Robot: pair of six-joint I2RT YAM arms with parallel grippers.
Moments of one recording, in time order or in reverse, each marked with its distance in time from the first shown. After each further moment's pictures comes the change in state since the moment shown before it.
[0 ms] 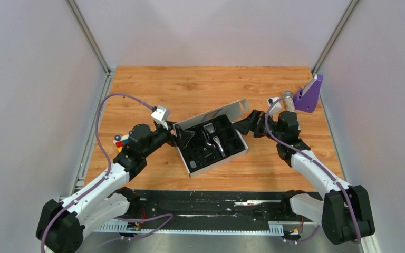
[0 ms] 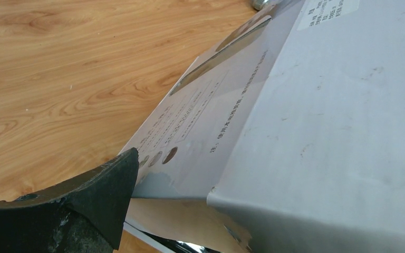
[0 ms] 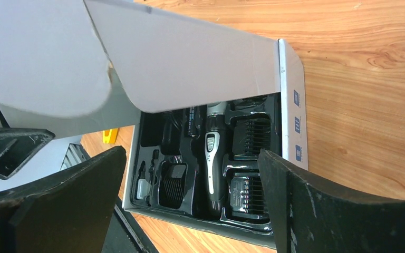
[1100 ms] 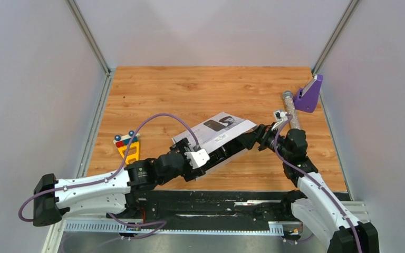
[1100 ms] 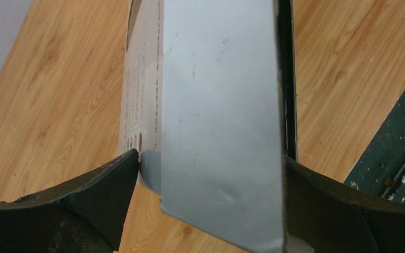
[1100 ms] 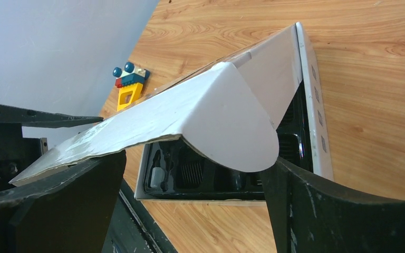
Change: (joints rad) left arm -0.659 0.002 0.089 -0.431 -0.570 0.546; right arm 0.010 -0.316 -0.183 0.002 -0.016 0.008
